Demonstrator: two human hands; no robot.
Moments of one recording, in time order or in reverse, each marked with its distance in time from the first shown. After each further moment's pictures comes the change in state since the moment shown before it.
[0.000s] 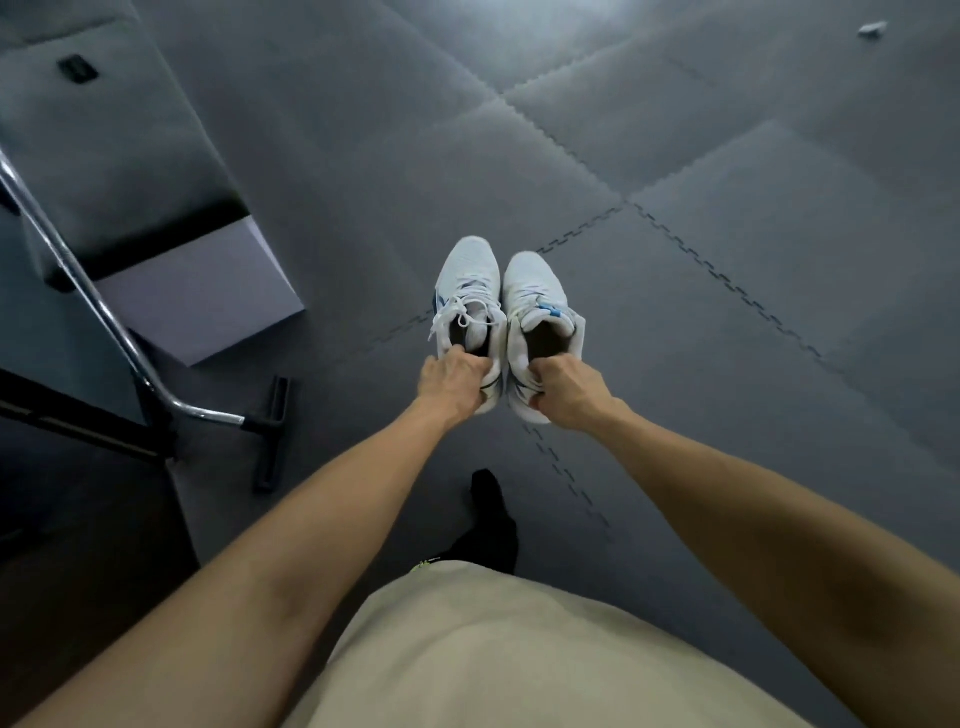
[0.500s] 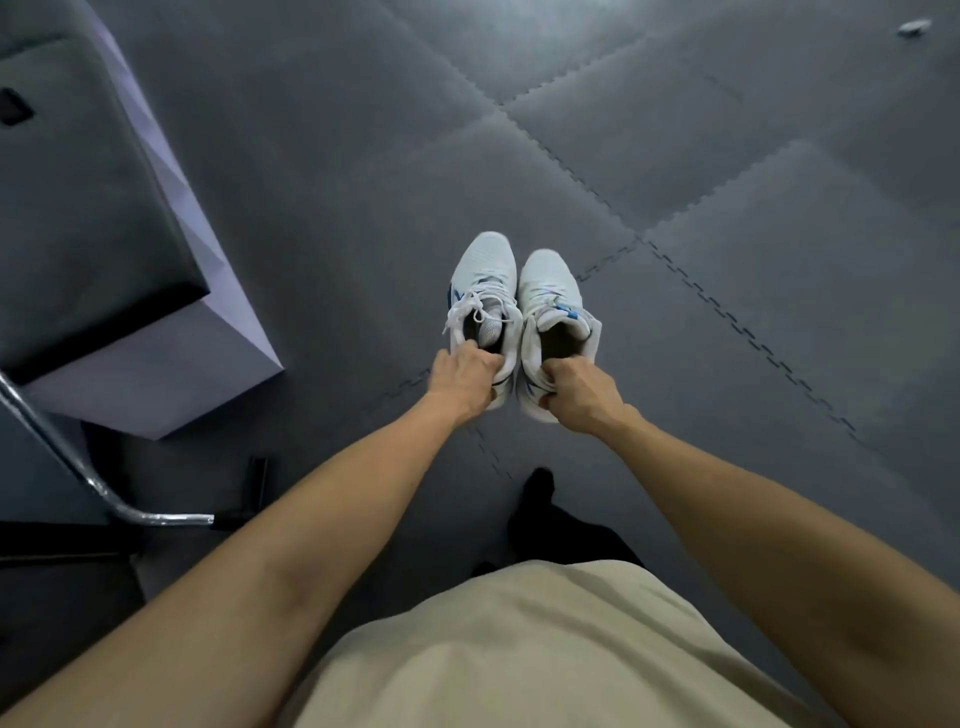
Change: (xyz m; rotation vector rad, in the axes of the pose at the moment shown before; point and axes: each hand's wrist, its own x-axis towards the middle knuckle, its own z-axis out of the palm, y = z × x) left_hand 0.299 -0.034 -0.107 -0.007 -0.025 0.039; right_hand 0.280 0.045 -0.126 0.032 0.000 0.062
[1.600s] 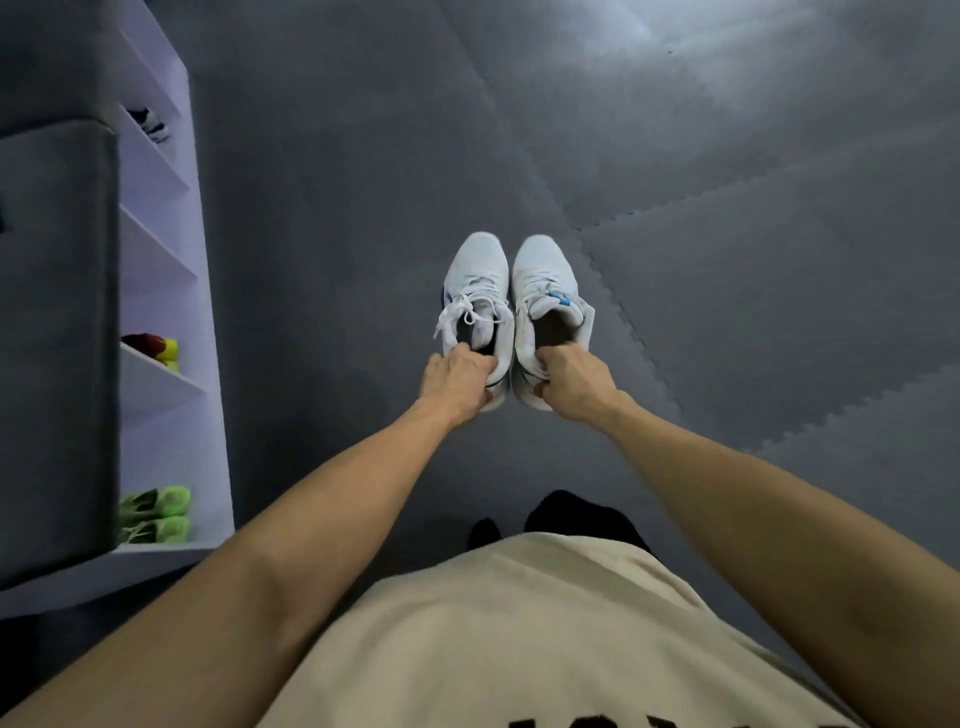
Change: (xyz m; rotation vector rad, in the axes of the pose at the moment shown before) left_hand 0.650 -0.181 -0.275 -0.130 0.054 -0.241; right_hand 0.728 -0.034 -0.311 -0.145 -0.063 -0.254
